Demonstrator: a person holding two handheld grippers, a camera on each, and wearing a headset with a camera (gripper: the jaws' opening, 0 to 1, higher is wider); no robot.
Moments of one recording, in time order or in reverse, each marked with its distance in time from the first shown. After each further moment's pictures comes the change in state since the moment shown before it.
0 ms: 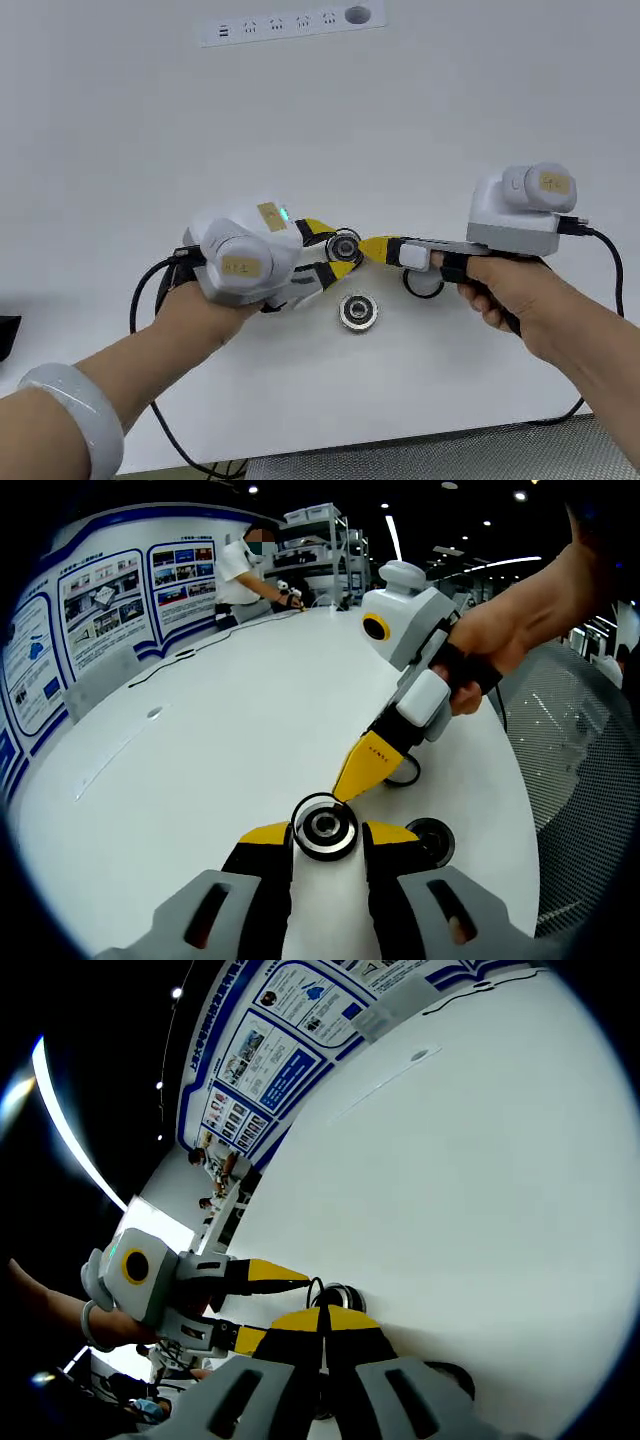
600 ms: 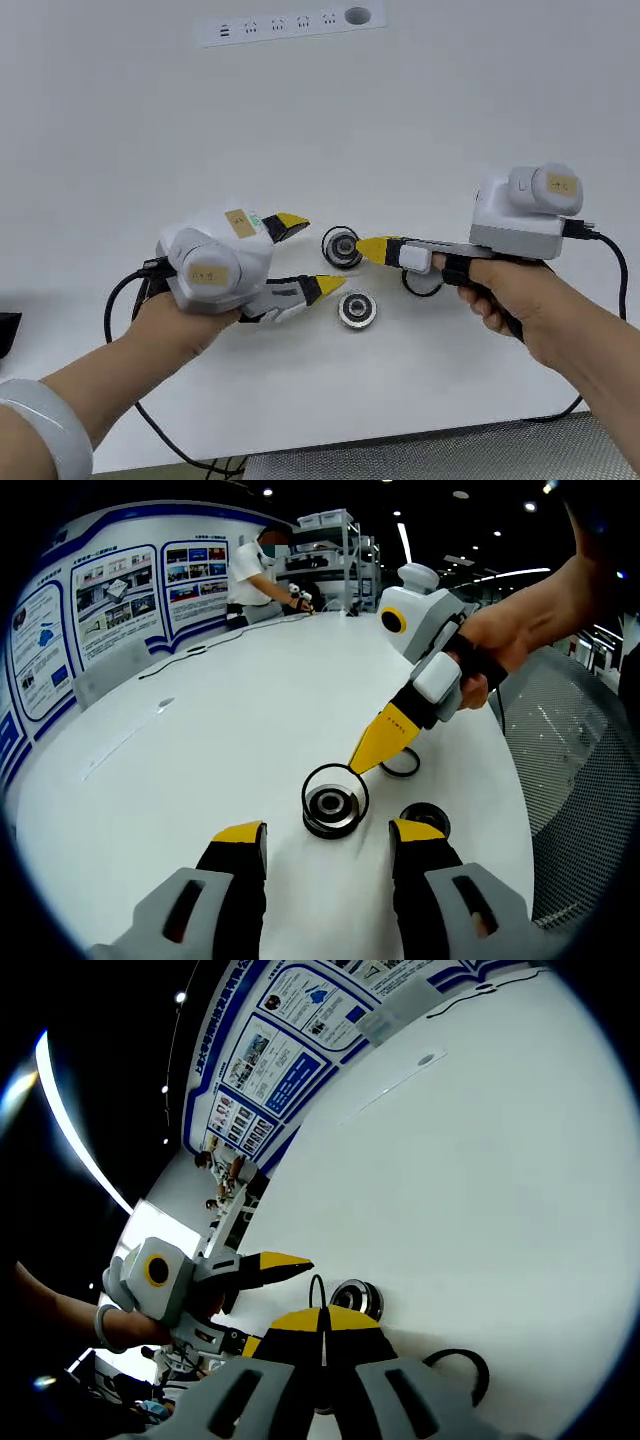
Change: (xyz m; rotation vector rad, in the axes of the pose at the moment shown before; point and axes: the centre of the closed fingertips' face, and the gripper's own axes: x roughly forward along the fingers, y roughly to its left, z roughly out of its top) left arm -0.015 0.004 -0.011 -0.046 -0.021 0.020; right arm -0.010 0.015 -0.001 0.007 -0.019 0.028
